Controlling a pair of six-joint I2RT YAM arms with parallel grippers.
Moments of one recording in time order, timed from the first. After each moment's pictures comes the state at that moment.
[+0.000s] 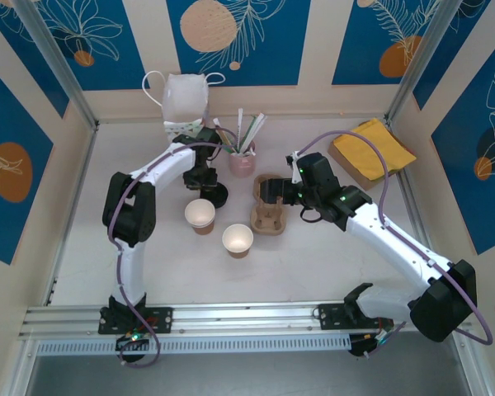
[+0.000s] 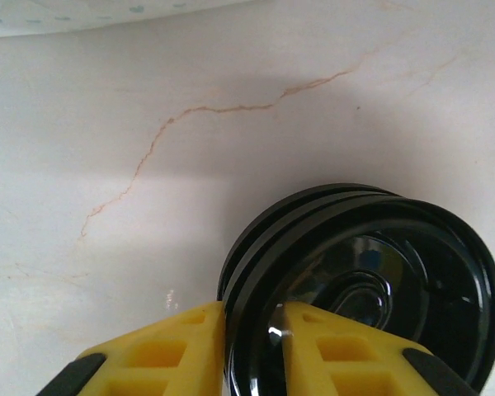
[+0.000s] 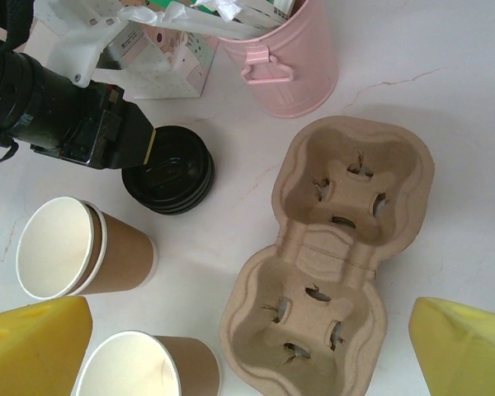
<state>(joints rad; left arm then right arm) -0.43 2.08 1.71 -1.03 -0.07 -0.38 0.59 1.20 1.02 -0.53 -0.05 0.46</state>
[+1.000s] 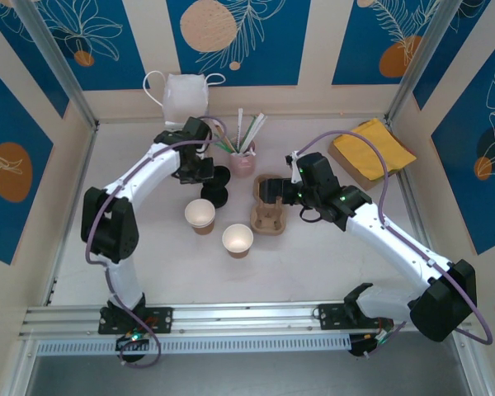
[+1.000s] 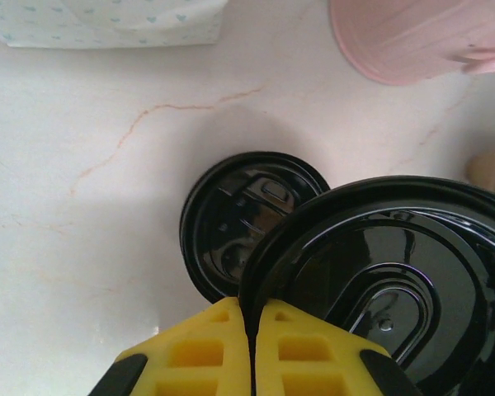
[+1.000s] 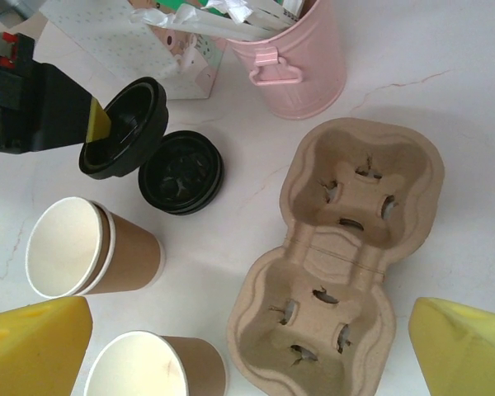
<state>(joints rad) -0.42 1.84 1.62 -0.98 0.07 -0.48 0.59 1.20 1.02 -0.51 -0.07 0.47</state>
